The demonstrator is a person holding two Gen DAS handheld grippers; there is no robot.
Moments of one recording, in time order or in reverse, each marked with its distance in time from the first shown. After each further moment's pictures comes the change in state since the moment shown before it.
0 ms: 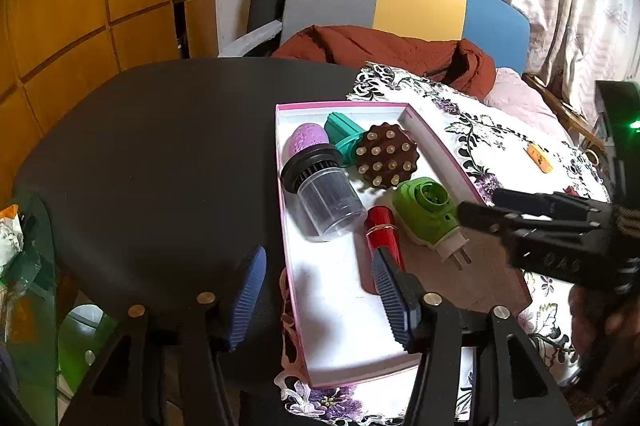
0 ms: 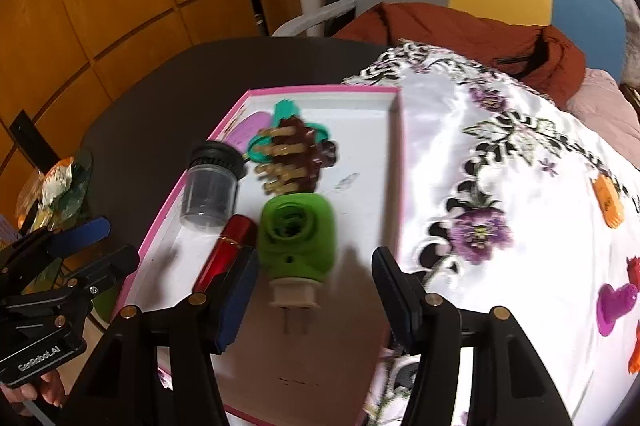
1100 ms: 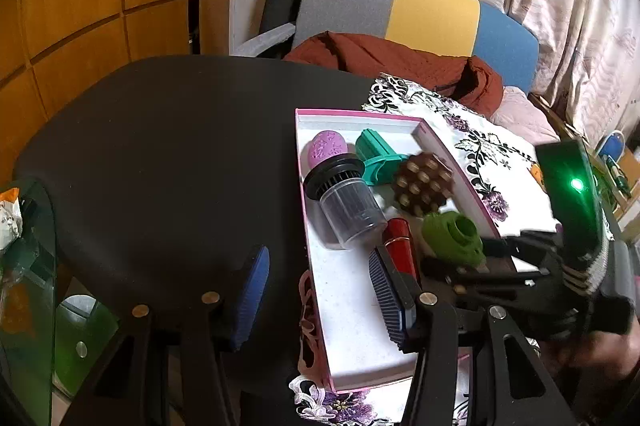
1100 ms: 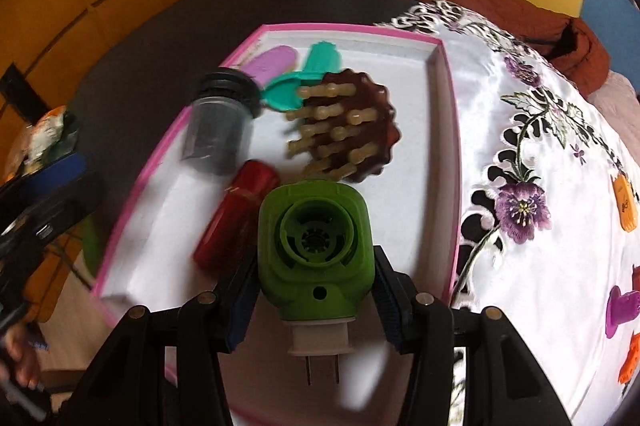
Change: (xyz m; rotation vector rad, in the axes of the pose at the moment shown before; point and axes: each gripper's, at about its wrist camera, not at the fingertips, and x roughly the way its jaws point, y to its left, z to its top) left arm -0.004 0.022 0.001 -0.069 -0.016 -0.015; right arm 0.045 0.039 0.001 -0.096 0.182 -0.045
